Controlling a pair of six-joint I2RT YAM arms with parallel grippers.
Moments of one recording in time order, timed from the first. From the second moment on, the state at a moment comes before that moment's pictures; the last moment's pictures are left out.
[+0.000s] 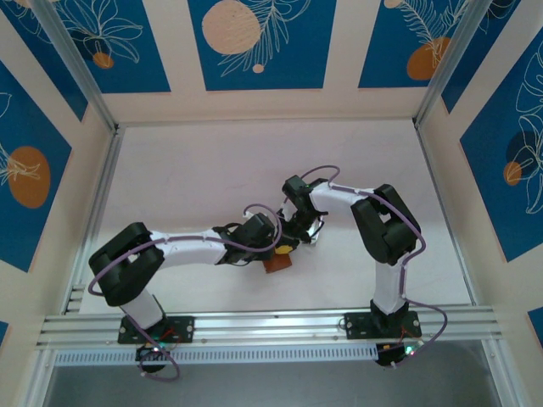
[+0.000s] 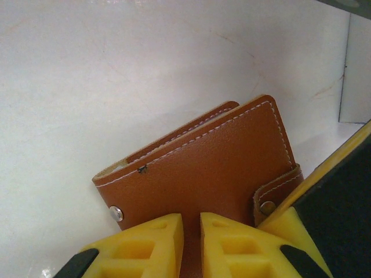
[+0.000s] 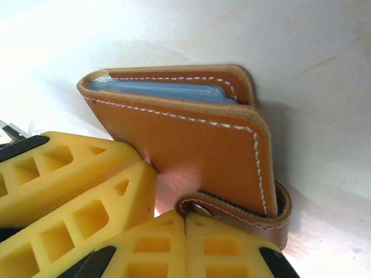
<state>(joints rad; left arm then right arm) -0.96 1.64 0.82 -0.20 -0.06 -0.83 0.60 1.93 1.19 -0.84 -0.69 0.53</state>
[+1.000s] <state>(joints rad) -0.97 1.64 0.82 -0.20 -0.08 -0.83 0.61 1.85 1.20 -0.85 -0.64 0.50</state>
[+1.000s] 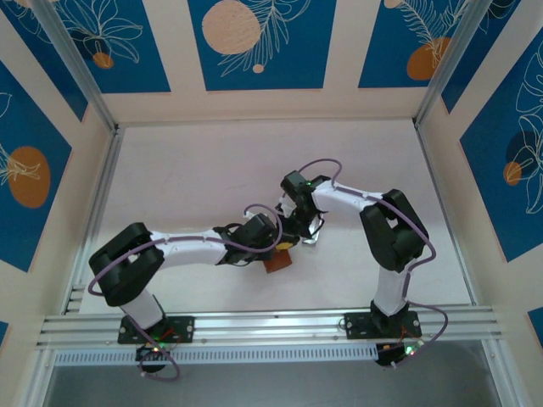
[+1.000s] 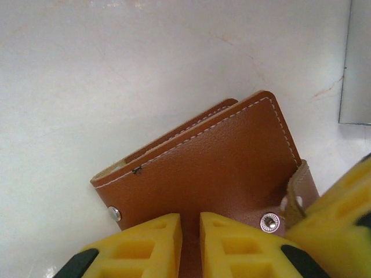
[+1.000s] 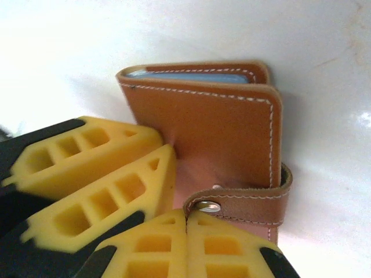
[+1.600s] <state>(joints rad) -0.97 1.64 0.82 -0.20 -0.08 -0.83 0.56 1.85 1.09 -0.75 -0.85 0.49</state>
